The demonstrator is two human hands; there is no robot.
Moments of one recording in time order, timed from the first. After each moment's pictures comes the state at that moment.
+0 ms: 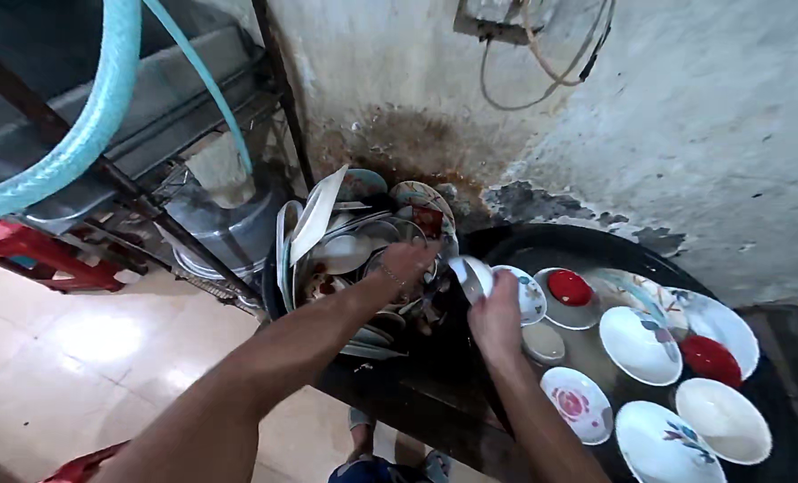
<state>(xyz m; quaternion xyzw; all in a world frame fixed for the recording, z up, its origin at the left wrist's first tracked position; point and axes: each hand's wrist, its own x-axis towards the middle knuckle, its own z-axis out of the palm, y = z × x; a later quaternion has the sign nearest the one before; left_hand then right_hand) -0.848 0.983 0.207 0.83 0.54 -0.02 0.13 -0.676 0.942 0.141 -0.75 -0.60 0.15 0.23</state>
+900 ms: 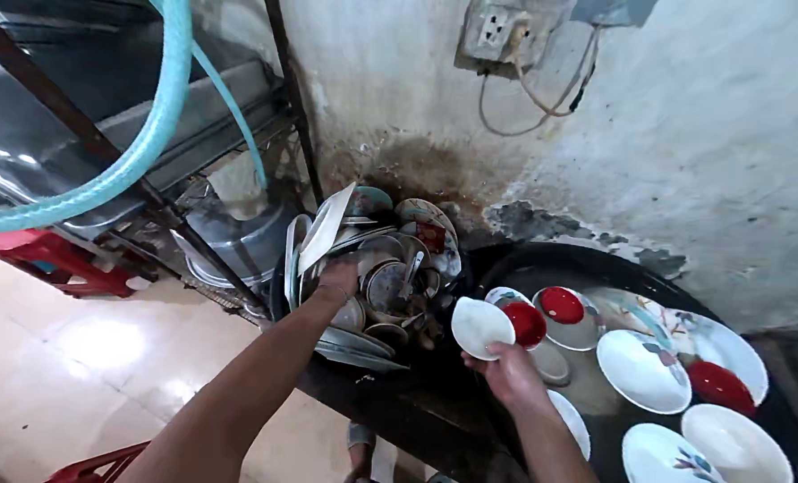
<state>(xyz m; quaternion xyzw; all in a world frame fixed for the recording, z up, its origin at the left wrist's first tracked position) -0.962 1.019 0.098 0.65 0.74 0.00 0.16 -0.644 0.914 0.118 -0.60 -0.21 0.61 0.47</state>
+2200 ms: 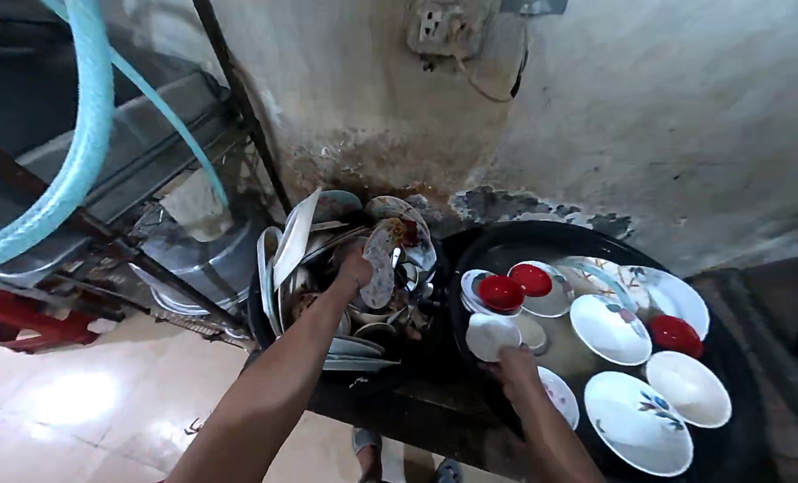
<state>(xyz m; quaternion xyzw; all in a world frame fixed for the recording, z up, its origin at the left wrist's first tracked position) -0.898 1.040 0.135 0.54 0.70 0.21 0.42 -0.601 0.890 0.065 -0.77 -0.20 0.44 0.41</state>
